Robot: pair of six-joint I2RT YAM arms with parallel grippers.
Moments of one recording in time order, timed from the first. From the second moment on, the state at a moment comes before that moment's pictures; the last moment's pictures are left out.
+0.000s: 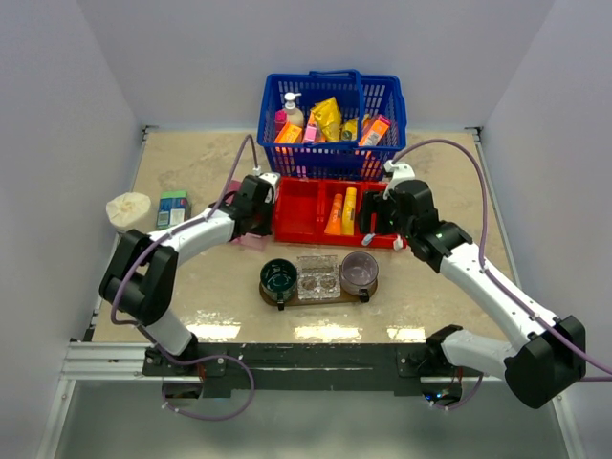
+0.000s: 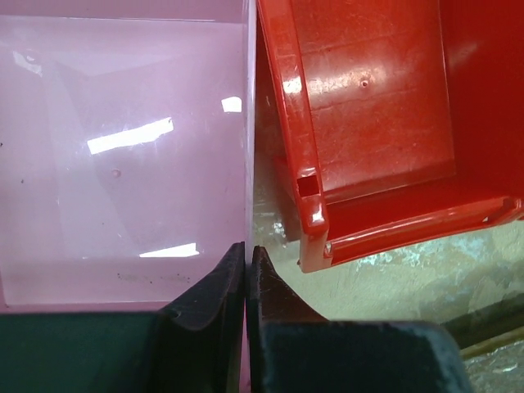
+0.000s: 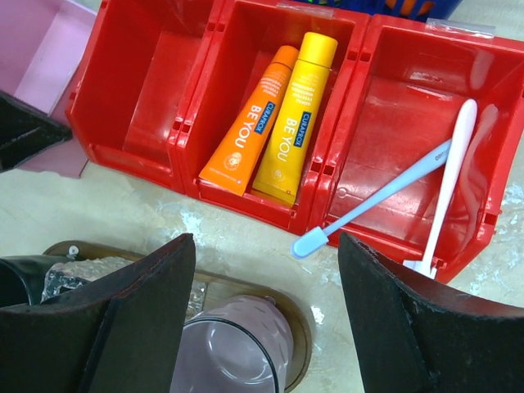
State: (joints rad) left arm -0.49 1.63 1.00 -0.27 -0.08 -0.23; right arm 0.48 1.13 0.91 -0.35 0.07 0.30
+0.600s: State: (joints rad) left arm -0.49 1.69 1.08 -0.28 -0.17 -0.28; right arm 0.48 1.13 0.89 -0.35 0.06 0.31
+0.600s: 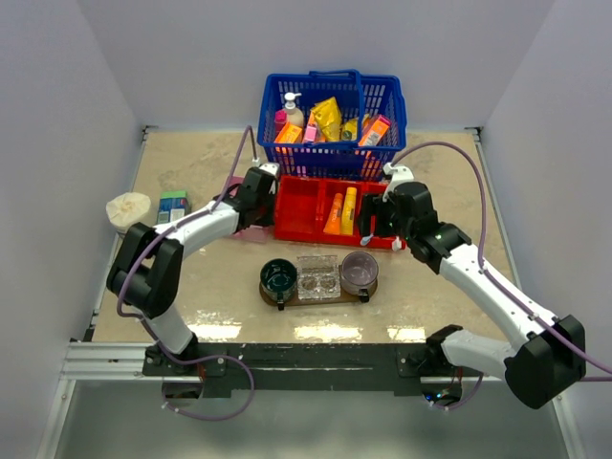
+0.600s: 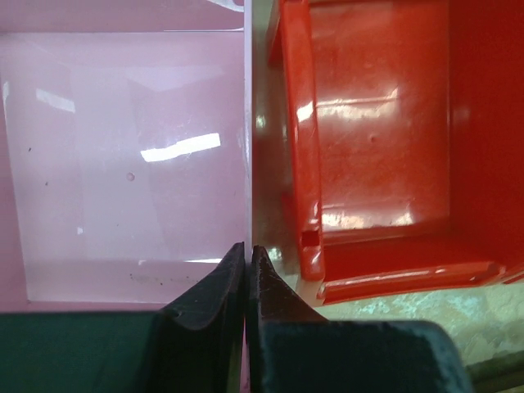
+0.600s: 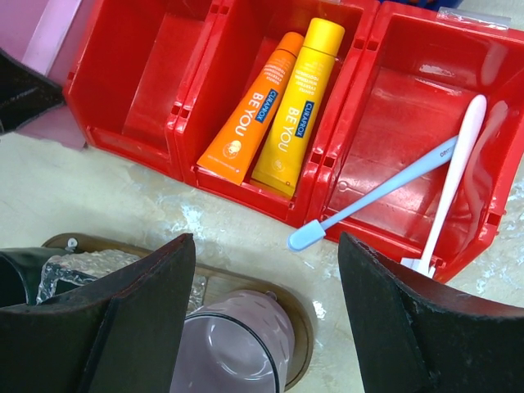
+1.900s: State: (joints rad) left arm -0.49 1.46 1.15 -0.33 -0.10 -0.11; right arm 0.50 1.21 0.96 -0.37 0.12 0.30
